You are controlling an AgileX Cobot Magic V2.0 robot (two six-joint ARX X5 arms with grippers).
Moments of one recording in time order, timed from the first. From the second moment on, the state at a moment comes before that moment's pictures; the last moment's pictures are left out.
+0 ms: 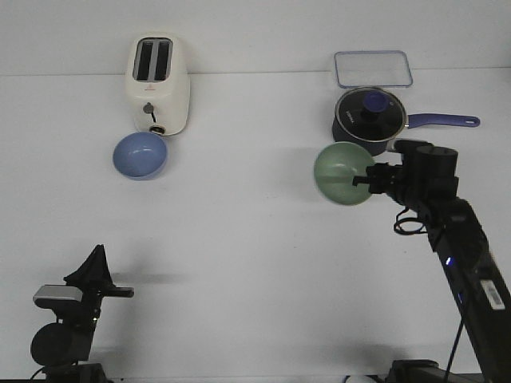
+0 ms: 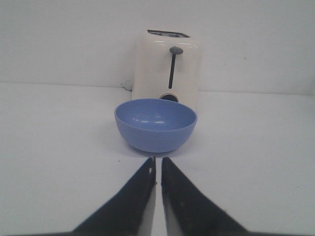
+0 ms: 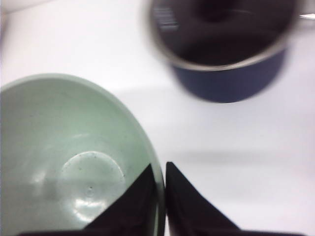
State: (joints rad) left arm 0.05 0.01 0.03 0.17 0.10 -0.07; right arm 0.00 1.31 1.13 -0.47 -0.32 0.21
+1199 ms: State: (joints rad) left arm 0.05 0.01 0.03 0.17 0.10 -0.33; right arm 0.54 1.25 0.74 -0.24 -0.14 0.37
